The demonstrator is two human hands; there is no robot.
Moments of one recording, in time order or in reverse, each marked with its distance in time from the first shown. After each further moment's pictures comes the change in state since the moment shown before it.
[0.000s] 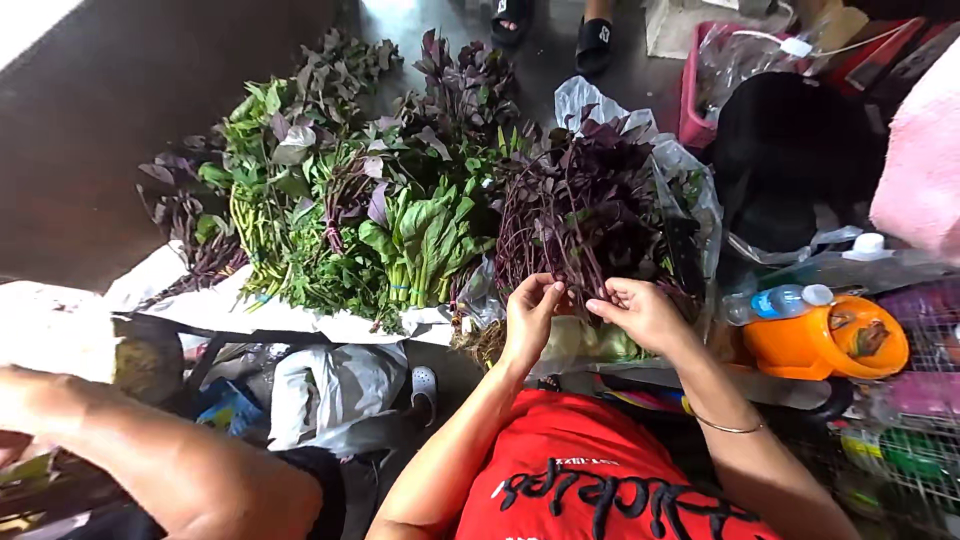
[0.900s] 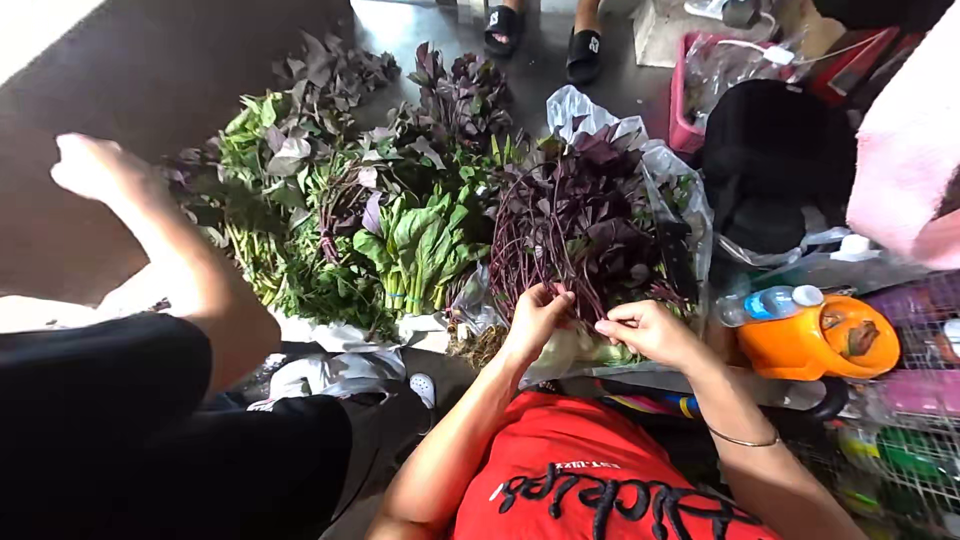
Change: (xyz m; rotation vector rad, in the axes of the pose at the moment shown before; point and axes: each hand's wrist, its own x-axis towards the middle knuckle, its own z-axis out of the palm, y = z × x) left_hand 0.014 0.010 0.011 0.098 -0.107 -0.312; right_hand -0.013 0.024 -0.013 0.014 -0.190 0.009
